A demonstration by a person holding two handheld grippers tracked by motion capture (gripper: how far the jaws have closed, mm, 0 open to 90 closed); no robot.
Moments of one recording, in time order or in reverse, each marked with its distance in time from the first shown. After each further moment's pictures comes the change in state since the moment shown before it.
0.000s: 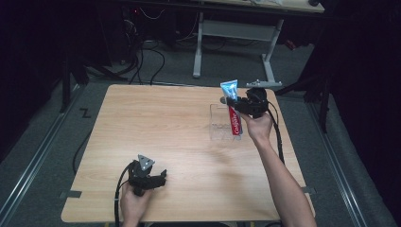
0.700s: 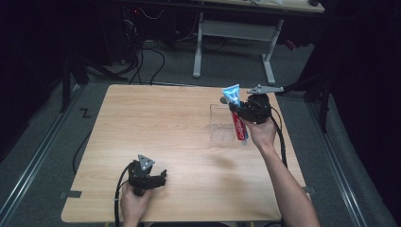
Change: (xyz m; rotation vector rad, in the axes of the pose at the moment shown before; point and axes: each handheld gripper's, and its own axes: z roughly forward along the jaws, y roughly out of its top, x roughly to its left) left arm 0.000 0.000 0.000 0.000 0.000 -0.001; right arm 0.012 -0.010 -0.016 0.021 -0.045 -0.085
